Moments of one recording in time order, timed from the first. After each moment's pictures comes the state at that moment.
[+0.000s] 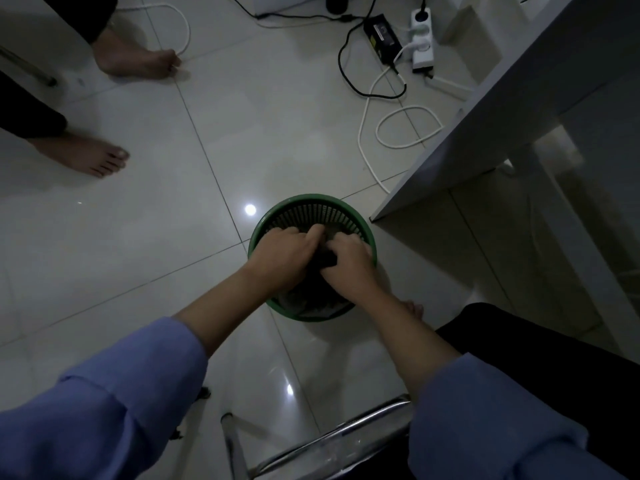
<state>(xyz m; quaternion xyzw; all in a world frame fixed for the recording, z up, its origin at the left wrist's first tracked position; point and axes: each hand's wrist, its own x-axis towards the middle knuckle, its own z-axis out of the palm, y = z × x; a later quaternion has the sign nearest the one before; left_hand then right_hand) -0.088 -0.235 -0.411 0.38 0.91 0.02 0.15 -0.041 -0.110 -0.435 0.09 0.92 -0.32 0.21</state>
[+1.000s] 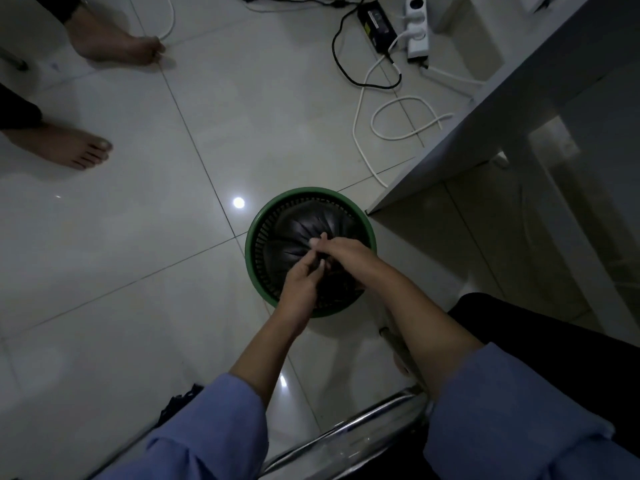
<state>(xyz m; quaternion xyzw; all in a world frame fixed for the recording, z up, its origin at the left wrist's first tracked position) -0.026 -0.217 -0.451 -0.16 0.62 0.69 0.33 -0.053 -0.105 -0.435 0.30 0.68 -0.56 0.37</state>
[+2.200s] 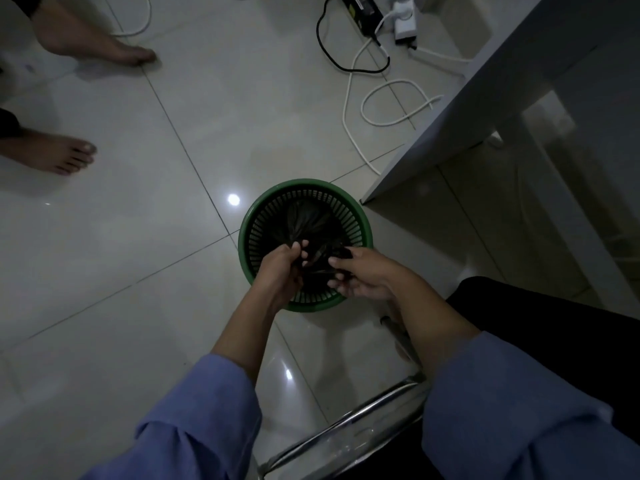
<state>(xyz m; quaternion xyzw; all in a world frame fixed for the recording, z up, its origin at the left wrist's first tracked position) -0.055 -0.233 -0.480 -0.34 0.51 0.69 0.39 -0.027 -0.087 -0.456 0.41 0.50 -0.66 0.39</state>
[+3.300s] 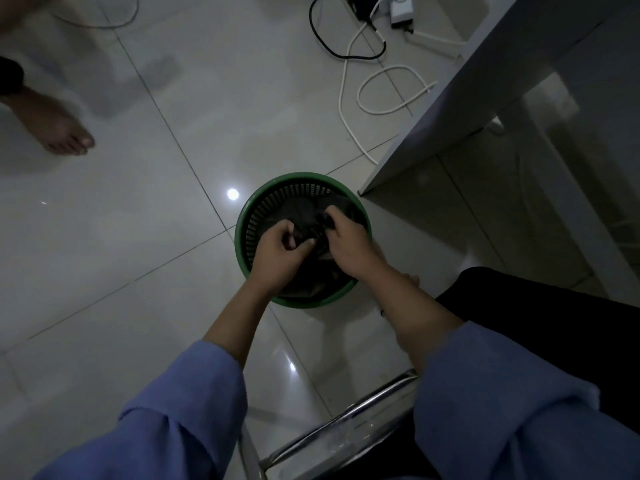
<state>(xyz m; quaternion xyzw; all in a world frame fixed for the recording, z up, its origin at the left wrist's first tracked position) -0.062 -0.236 -0.471 -0.01 0.83 0.49 0.27 -0.040 -0.101 -0.461 0.16 0.84 -0.48 0.20</state>
